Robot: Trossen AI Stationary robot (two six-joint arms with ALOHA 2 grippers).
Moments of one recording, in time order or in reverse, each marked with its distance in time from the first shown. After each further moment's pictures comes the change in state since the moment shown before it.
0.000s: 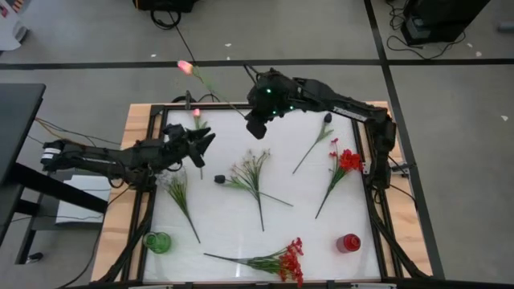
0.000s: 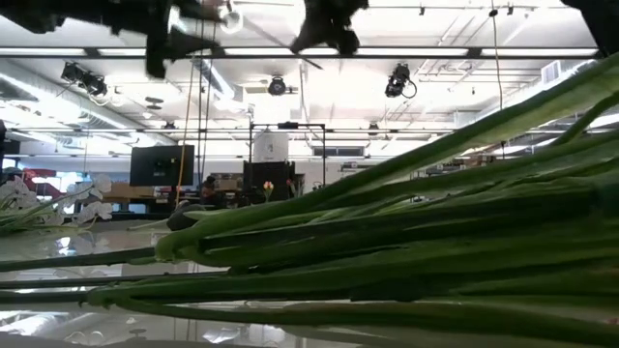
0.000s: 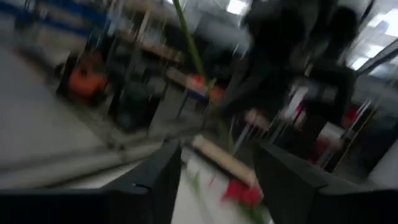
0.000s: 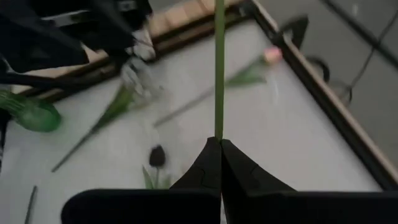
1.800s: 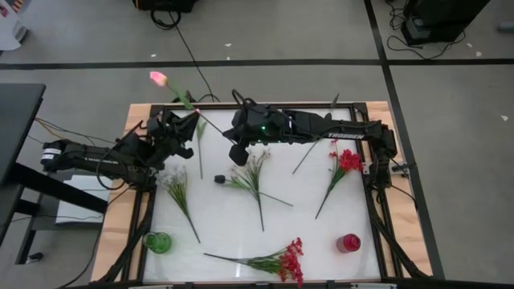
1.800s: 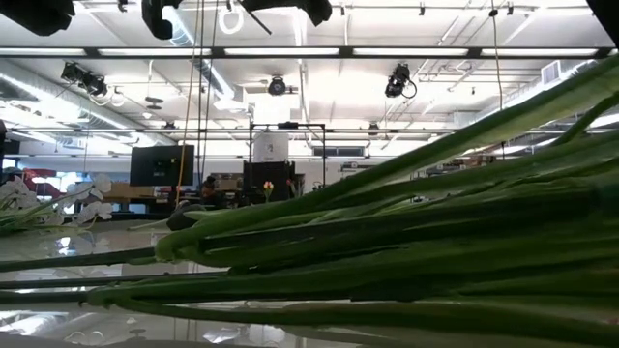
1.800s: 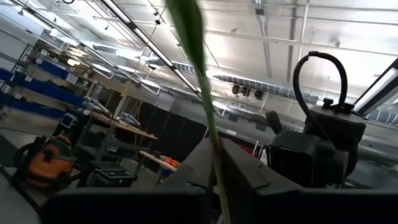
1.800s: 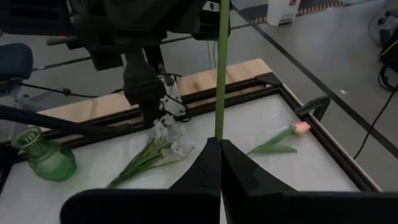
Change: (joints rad) left arm 0.024 0.016 0.000 0.457 0.055 0.239; right arm 0.213 0.009 -0.097 0.352 0.260 0.014
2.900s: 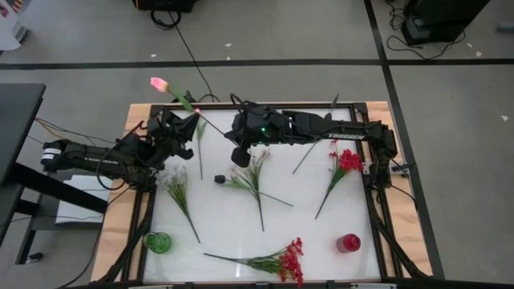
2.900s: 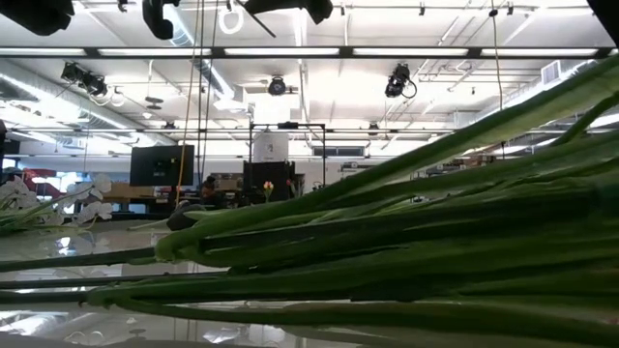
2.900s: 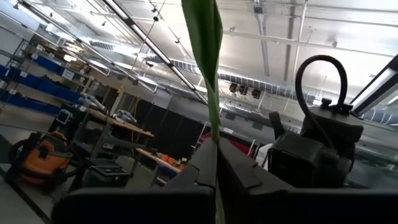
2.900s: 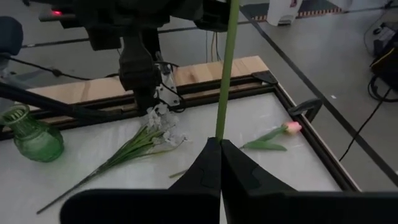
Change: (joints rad) left arm 0.000 0.000 0.000 -0.008 0.004 -0.024; right arm 0.013 0.000 0.000 -0.043 0.008 -0.083
